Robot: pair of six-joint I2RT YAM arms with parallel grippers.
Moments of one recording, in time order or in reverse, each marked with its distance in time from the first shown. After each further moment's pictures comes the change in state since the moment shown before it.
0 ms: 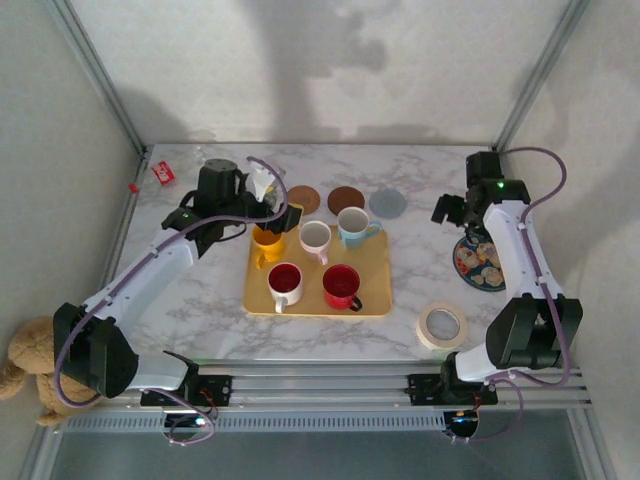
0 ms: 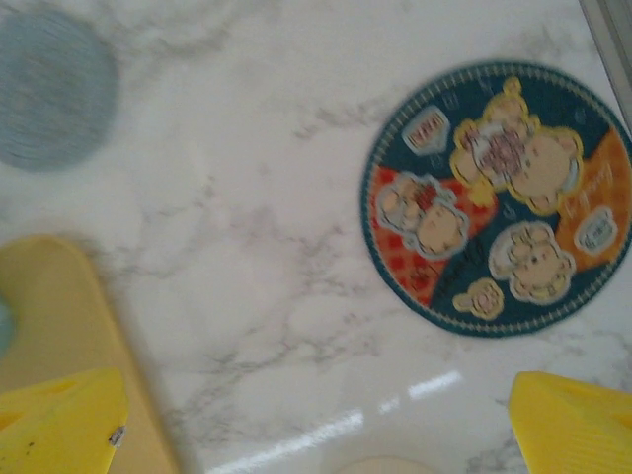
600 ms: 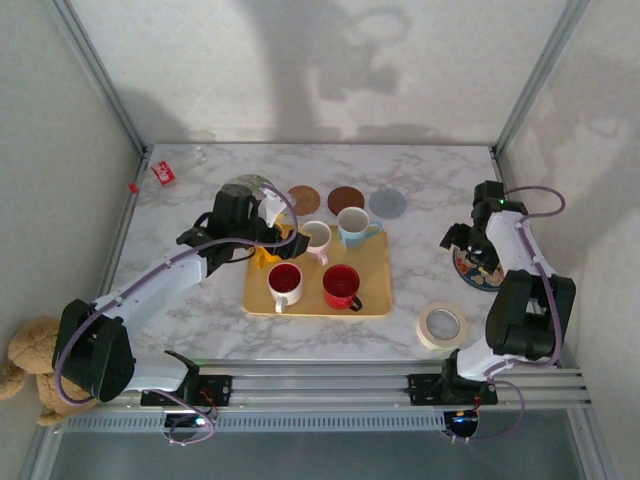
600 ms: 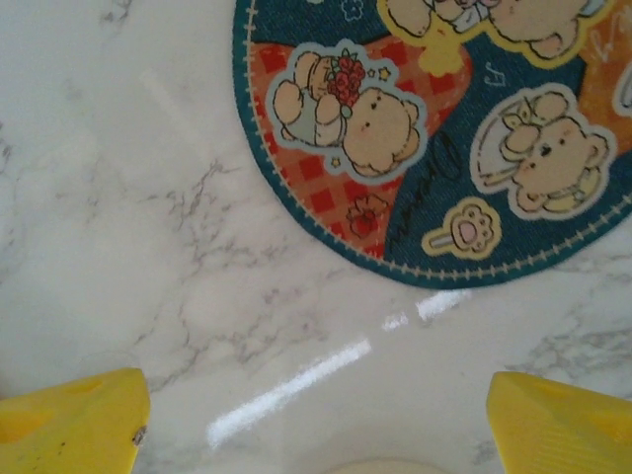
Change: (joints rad) left arm -0.063 -0.013 -0.180 0.096 0.010 -0.031; right arm -0.130 0.095 -0.212 0.113 -0.063 0.084
